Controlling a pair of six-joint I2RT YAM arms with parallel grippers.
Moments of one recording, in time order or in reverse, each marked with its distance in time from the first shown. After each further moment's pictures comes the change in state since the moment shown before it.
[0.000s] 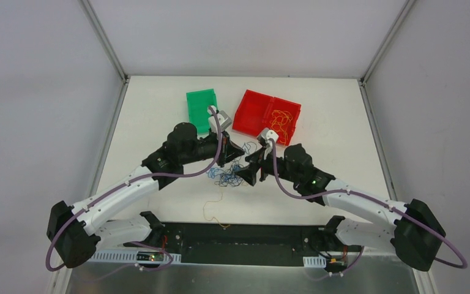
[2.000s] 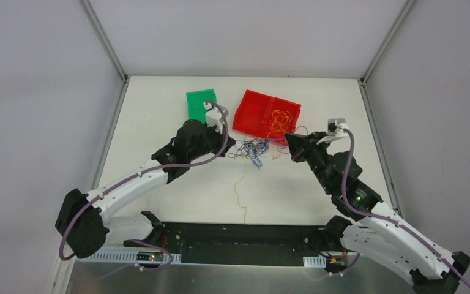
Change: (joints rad) left arm 0.034 0.142 -0.005 0.029 -0.240 0.005; right arm -0.049 -0.425 0.096 -0.296 0.615 0.248
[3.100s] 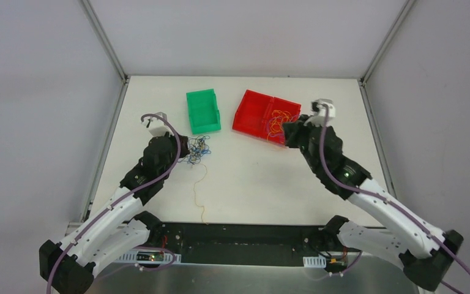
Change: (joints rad) left arm 0.184 -0.417 -0.215 -0.183 -0.555 -0.293; right arm -0.043 0.175 0.196 -0.192 0.190 -0.023
